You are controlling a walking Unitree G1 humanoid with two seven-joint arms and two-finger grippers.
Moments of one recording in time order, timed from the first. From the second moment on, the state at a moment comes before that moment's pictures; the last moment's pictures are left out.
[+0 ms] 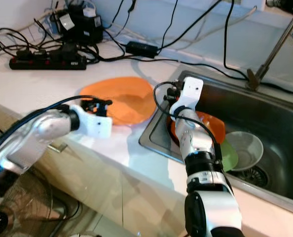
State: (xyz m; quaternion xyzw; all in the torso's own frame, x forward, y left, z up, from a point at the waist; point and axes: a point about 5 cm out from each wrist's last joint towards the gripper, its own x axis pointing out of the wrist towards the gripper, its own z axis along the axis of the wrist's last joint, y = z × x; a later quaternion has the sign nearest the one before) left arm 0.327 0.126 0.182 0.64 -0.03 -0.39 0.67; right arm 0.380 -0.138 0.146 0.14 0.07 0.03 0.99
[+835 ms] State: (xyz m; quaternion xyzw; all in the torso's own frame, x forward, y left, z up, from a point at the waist) left arm 0.332 0.117 0.174 0.64 -0.03 -0.39 0.66; right arm 0.380 -0.139 0.147 0.14 0.07 0.03 0.99
